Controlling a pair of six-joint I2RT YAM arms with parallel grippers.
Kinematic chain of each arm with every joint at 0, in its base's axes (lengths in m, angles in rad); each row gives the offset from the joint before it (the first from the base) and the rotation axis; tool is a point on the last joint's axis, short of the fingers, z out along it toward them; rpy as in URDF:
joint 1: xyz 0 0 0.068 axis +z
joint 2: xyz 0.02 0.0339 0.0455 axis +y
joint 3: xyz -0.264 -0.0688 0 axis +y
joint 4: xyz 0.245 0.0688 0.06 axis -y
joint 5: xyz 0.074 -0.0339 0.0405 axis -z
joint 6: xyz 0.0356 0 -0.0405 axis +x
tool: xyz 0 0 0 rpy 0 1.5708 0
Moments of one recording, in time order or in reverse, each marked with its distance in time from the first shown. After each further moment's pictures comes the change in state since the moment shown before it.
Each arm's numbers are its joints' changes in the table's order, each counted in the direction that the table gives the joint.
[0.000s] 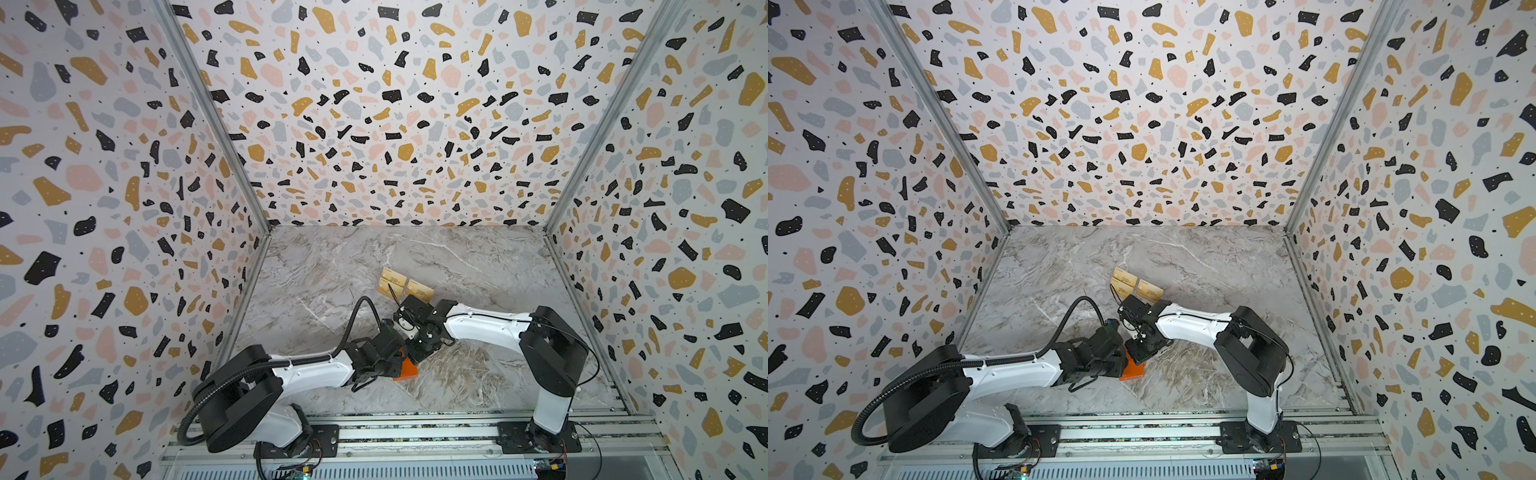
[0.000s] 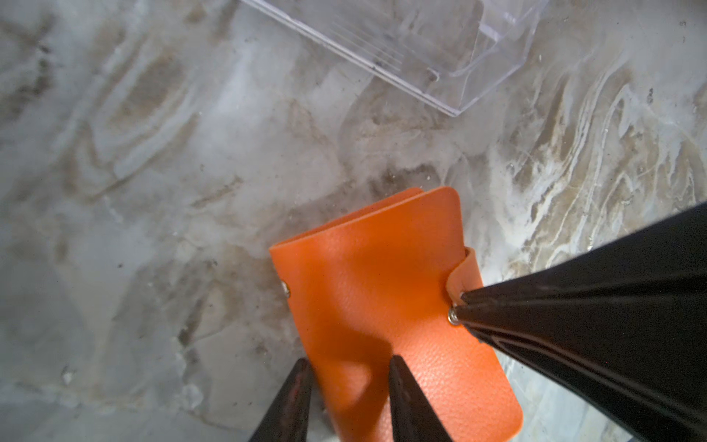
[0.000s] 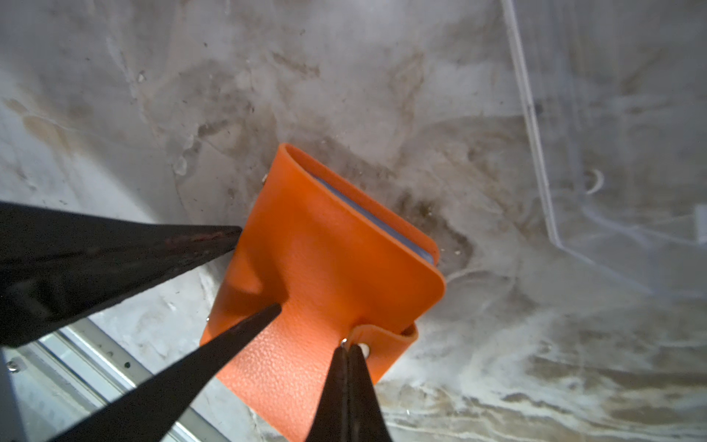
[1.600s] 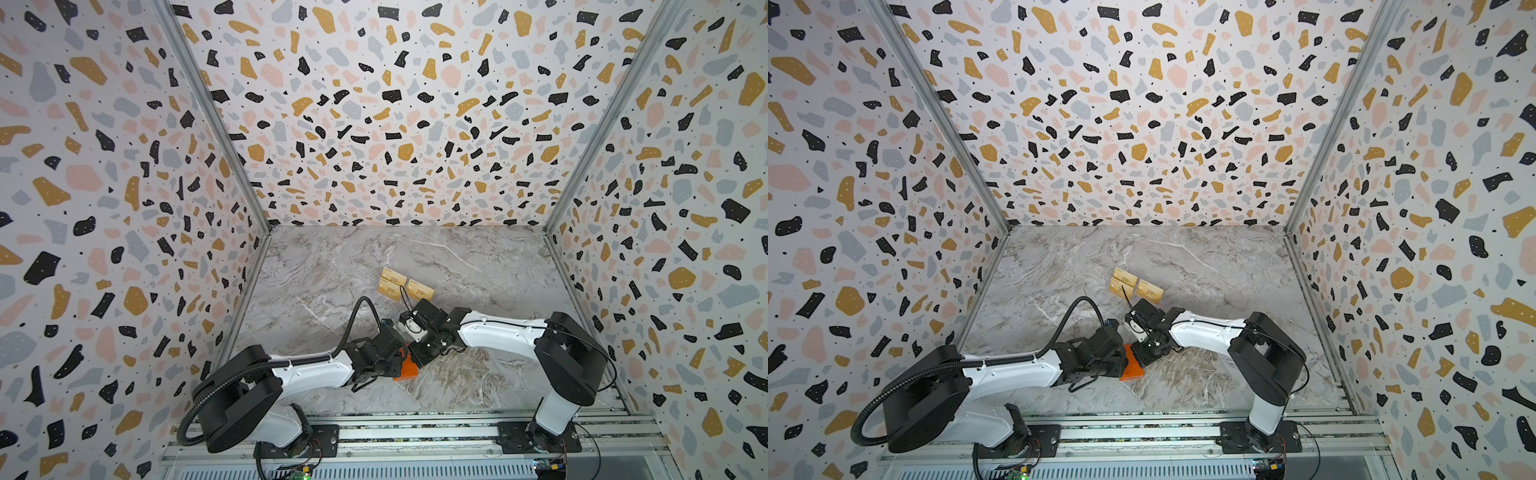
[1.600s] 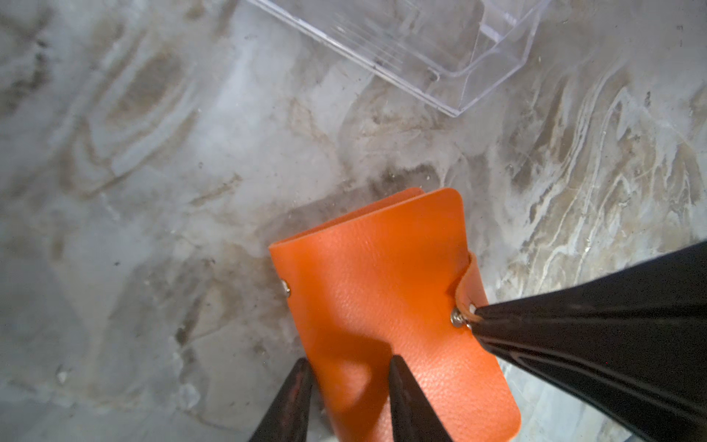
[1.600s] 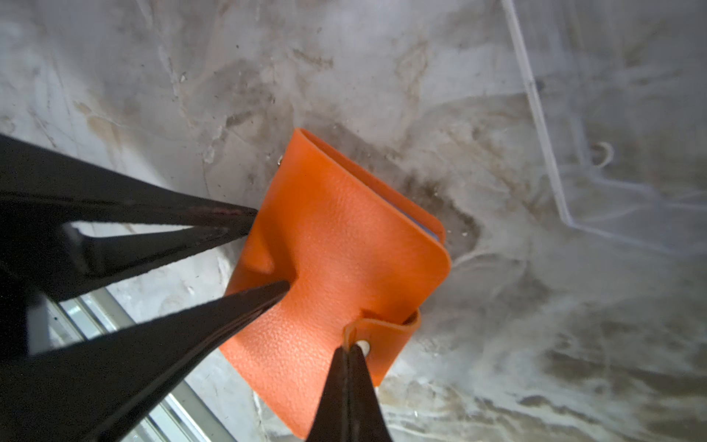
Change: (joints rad) left arm -0.001 -0.002 0.001 0.001 0.001 -0.012; right arm -0.039 -0.143 0.170 0.184 -0.080 0.014
